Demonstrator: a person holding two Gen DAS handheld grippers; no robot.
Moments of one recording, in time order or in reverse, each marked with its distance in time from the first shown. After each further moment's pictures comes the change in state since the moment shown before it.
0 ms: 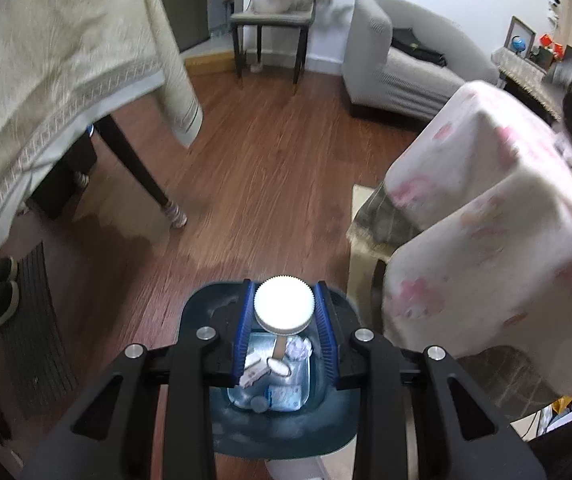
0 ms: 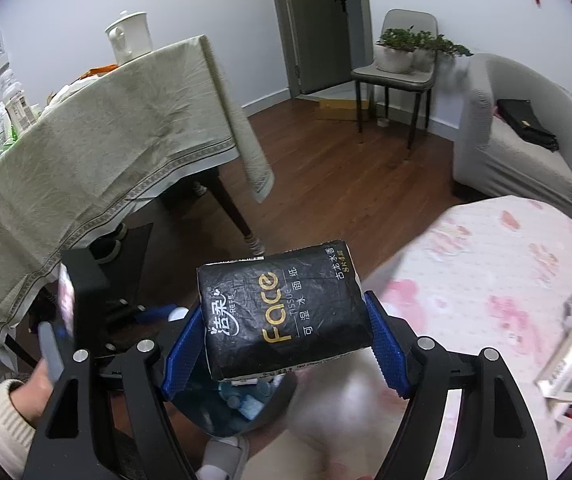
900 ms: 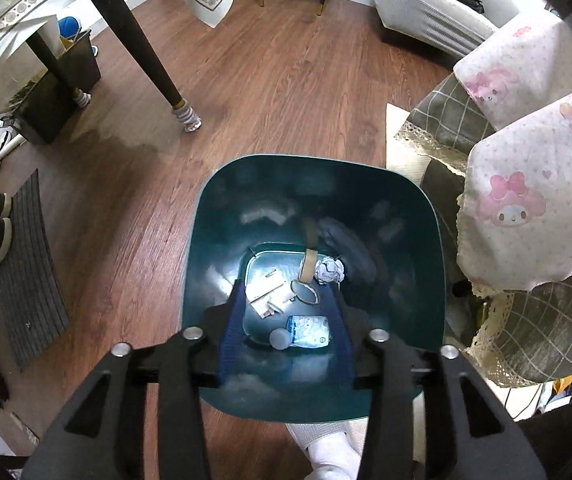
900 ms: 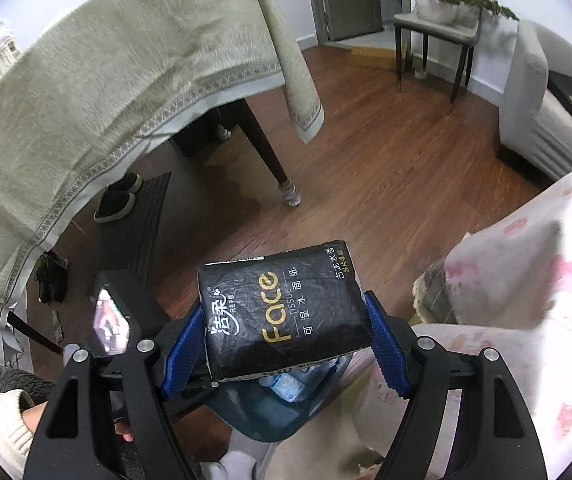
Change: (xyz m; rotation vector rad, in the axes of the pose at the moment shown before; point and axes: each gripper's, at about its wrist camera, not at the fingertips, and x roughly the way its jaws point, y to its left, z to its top) left arm 0.065 0.049 -0.060 -0.049 0.247 0.022; right arm 0.106 0.062 -0.017 -0.022 0.202 0.063
